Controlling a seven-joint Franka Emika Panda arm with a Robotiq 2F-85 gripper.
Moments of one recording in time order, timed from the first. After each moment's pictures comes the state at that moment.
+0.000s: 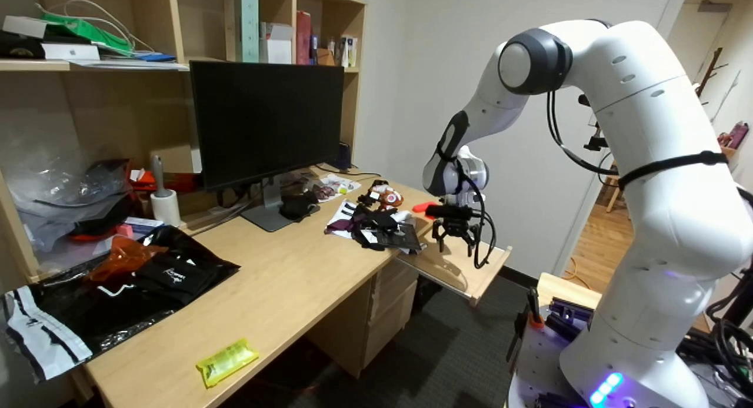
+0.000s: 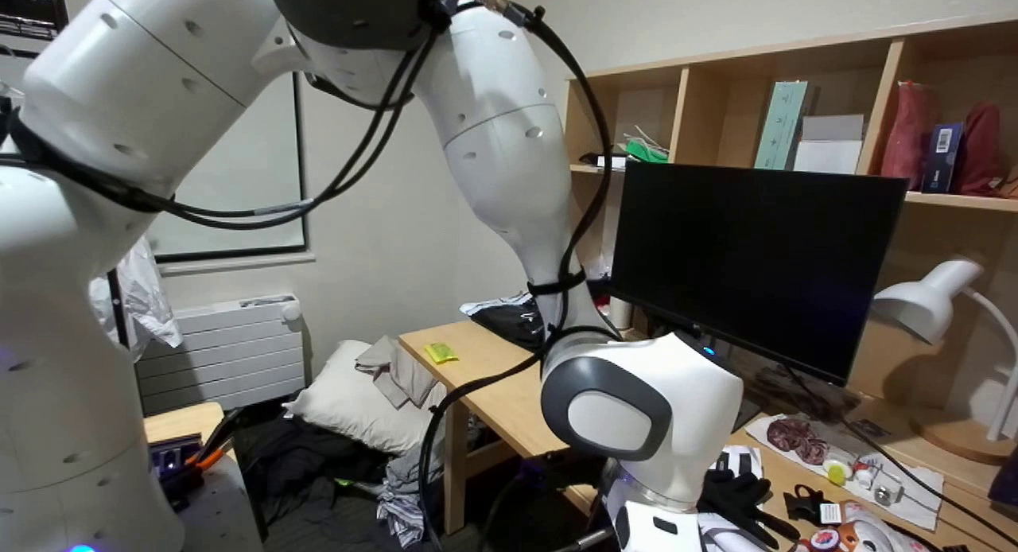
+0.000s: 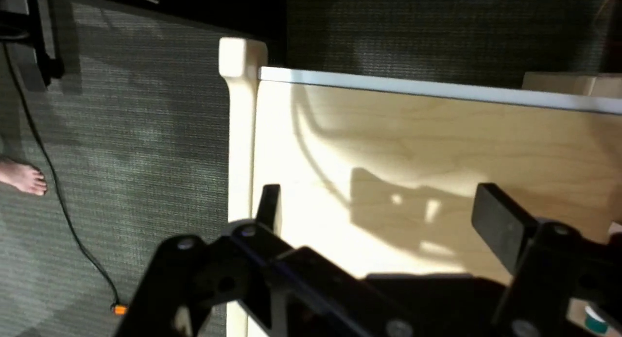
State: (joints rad) arm -0.29 0.70 -0.35 -2.09 0.27 2.46 0.77
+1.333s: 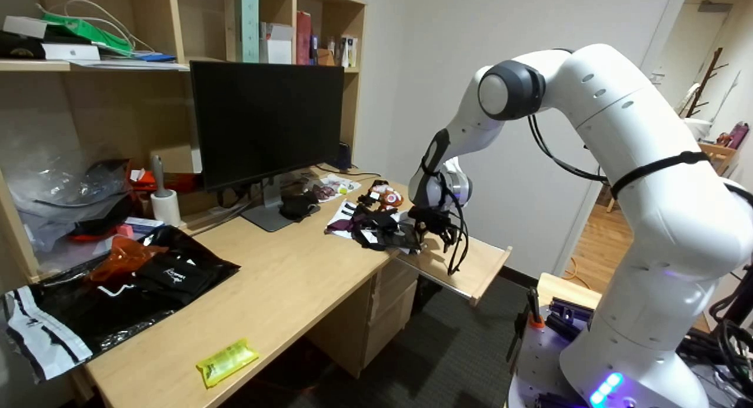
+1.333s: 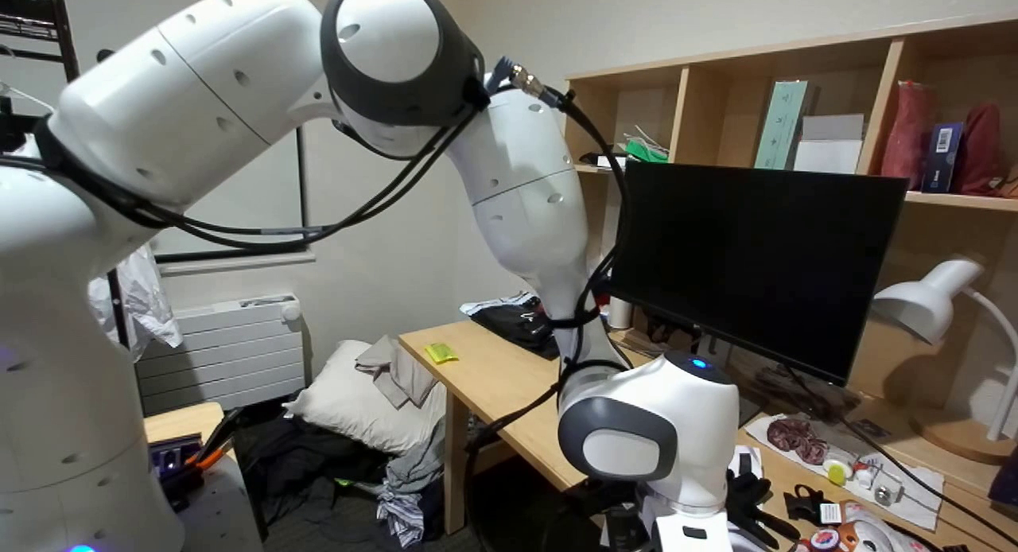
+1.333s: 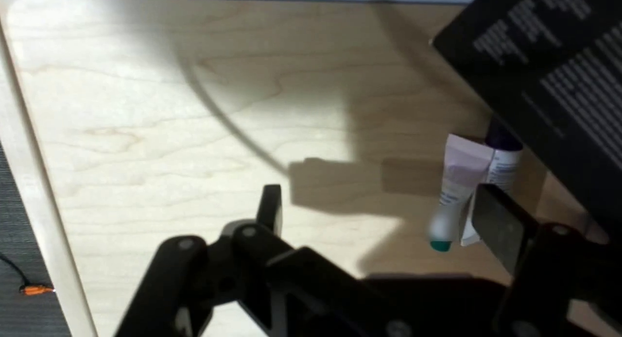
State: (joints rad) arm -0.30 0.88 -0.30 -1.92 0.36 2.73 0.80
